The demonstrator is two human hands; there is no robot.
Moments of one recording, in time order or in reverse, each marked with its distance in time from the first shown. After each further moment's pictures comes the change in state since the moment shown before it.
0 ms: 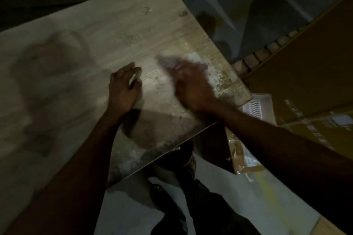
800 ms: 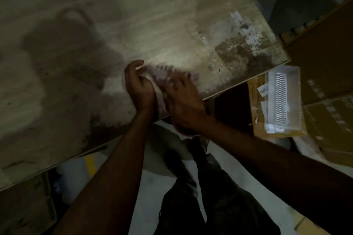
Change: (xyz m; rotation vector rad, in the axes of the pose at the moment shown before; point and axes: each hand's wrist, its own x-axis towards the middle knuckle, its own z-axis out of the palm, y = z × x) left_hand -0.164 -0.017 -0.038 -0.619 0.547 -0.374; right_hand -0.106 -0.218 0.052 -0.013 -0.025 0.059
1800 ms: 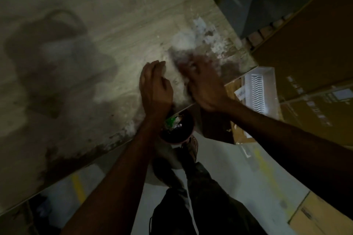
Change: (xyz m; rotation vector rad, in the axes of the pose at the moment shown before) left_hand -0.033 0.034 0.127 0.400 -0.379 0.310; right_hand 0.020 0.178 -0.055 0.064 0.037 0.127
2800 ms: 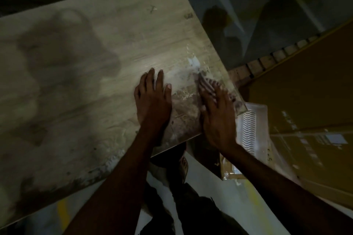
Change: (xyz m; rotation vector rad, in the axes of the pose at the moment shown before) left_hand 0.069 0.027 0.040 0.513 -0.067 -0.115; right_hand 0.003 0.051 -0.029 0.013 0.073 0.188
